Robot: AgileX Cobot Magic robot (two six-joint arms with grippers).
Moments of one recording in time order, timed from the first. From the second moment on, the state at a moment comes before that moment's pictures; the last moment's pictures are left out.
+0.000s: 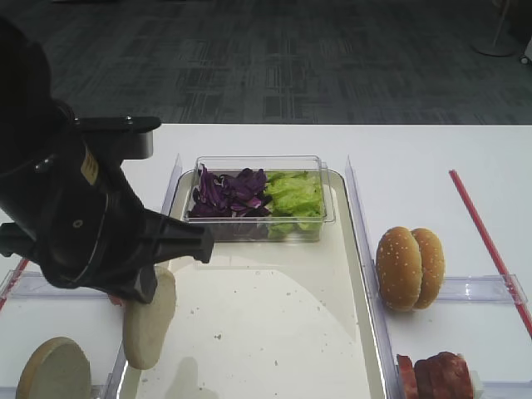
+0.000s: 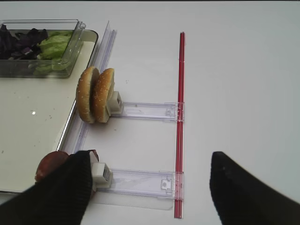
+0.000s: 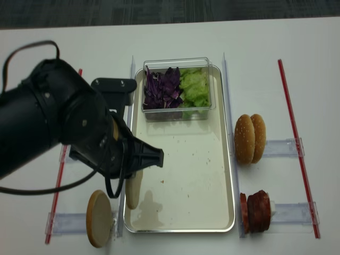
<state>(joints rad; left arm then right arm) -0.68 1.39 -0.96 0.01 0.96 -0.59 0.06 -0.02 -0.48 0.10 1.13 -0.01</state>
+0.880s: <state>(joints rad) -0.51 1.39 -0.76 -0.77 0.70 0.11 0.06 -0.02 -0.48 0.10 1.13 -0.01</state>
